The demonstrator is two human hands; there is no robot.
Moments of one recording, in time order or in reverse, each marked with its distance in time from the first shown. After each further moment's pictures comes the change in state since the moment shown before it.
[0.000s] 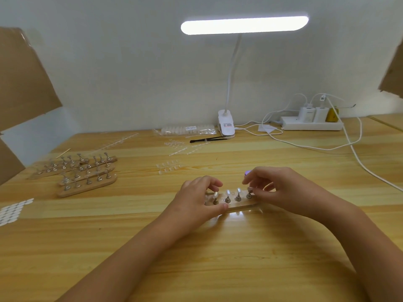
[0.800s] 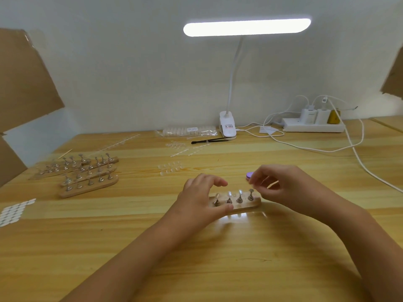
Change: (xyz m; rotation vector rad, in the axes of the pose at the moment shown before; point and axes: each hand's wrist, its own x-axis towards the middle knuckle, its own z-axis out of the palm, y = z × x) left_hand -0.005 0.008 -0.002 -0.011 0.019 0.037; right_hand 0.001 0.003 -0.003 0.005 0.095 -0.042
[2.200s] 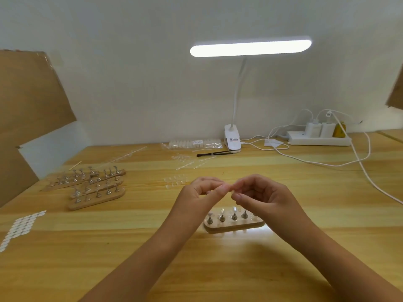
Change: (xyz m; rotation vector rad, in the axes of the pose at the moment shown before) left_hand -0.002 0.018 -0.021 -0.602 0.210 -0.048; right_hand -0.001 -0.043 0.035 0.811 0.138 -0.029
